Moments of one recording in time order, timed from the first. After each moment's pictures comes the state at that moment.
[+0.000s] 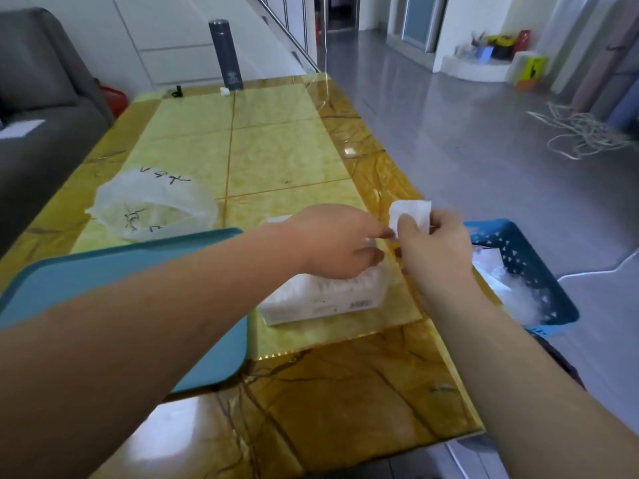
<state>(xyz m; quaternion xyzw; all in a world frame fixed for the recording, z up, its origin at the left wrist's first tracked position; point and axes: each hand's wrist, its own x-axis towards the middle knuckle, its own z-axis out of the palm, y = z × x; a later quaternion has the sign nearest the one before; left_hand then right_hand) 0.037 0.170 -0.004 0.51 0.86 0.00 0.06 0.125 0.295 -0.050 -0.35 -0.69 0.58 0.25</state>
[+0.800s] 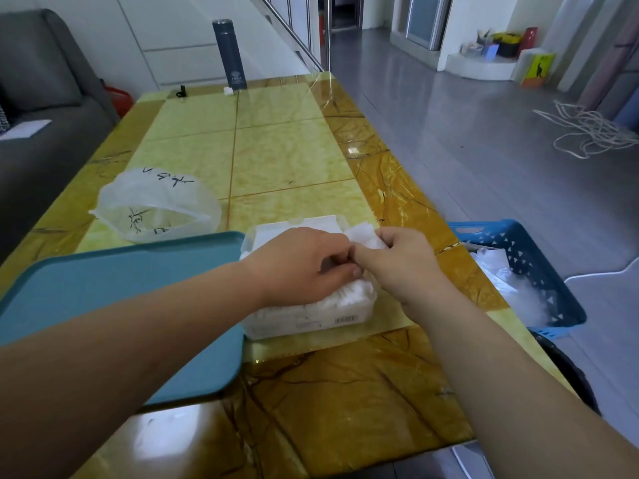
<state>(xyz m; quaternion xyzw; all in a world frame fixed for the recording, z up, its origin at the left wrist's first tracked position) 0.036 0.114 -0.040 0.49 0.86 0.16 0.03 0.118 0.273 -0.051 -0.25 -0.77 0.59 0.08</state>
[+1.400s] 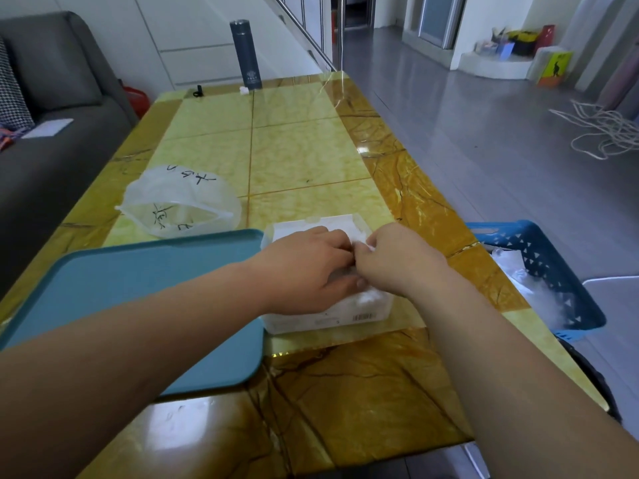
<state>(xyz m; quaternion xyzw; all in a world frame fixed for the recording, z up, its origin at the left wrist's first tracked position) 0.041 0.092 -0.031 0.52 0.85 0.03 0.04 0.104 0.249 -0.024 -0.22 -0.94 0.26 -0.06</state>
